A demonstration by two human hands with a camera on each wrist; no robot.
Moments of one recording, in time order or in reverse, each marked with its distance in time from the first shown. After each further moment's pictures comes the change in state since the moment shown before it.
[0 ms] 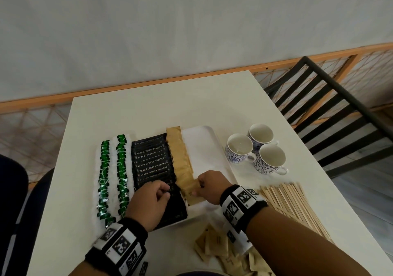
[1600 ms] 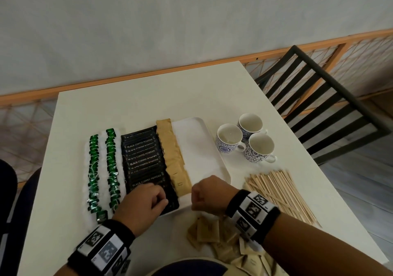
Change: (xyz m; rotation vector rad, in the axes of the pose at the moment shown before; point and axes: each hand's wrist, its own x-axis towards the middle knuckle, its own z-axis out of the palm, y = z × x) left_hand -0.011 -0.015 0.007 0.217 -0.130 0.296; right_hand -0.055 0.005 0.000 -0.171 -0.077 -0.215
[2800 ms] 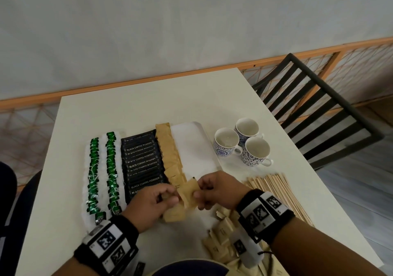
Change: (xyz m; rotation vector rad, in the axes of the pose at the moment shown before) left_hand 0.003 0.021 0.001 -0.600 -0.081 -0.049; right_hand -0.028 0.011 -0.019 0.822 0.023 0.097
